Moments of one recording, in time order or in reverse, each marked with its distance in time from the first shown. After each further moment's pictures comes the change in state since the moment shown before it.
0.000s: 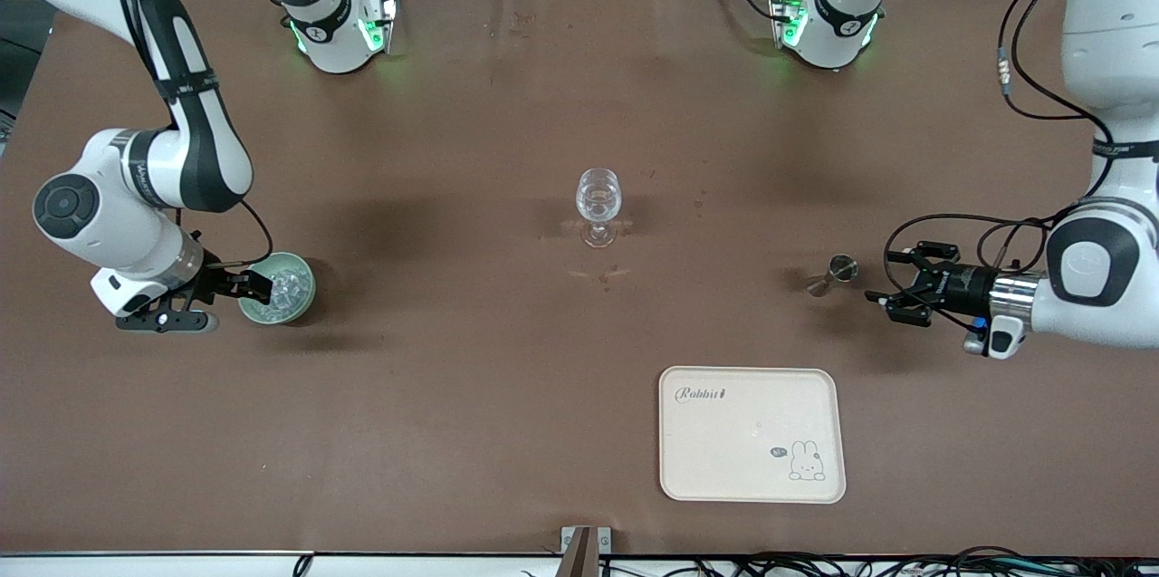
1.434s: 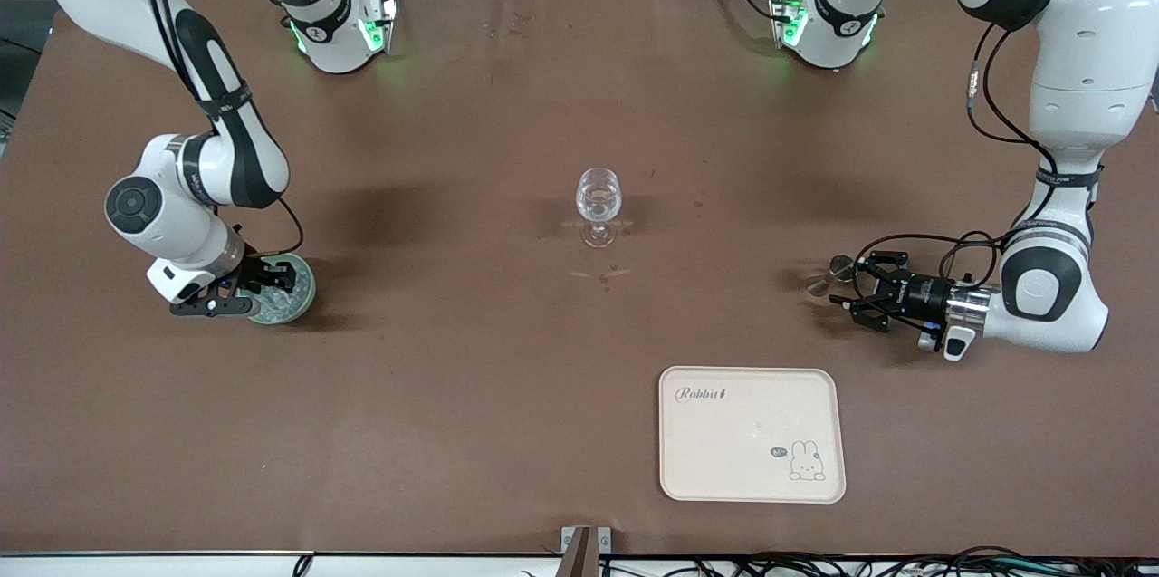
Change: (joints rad) left arm 0.006 0.135 -0.002 0.003 -0.160 -0.001 -0.064; right arm 0.010 0.026 0.017 -0.135 0.000 0.135 -0.007
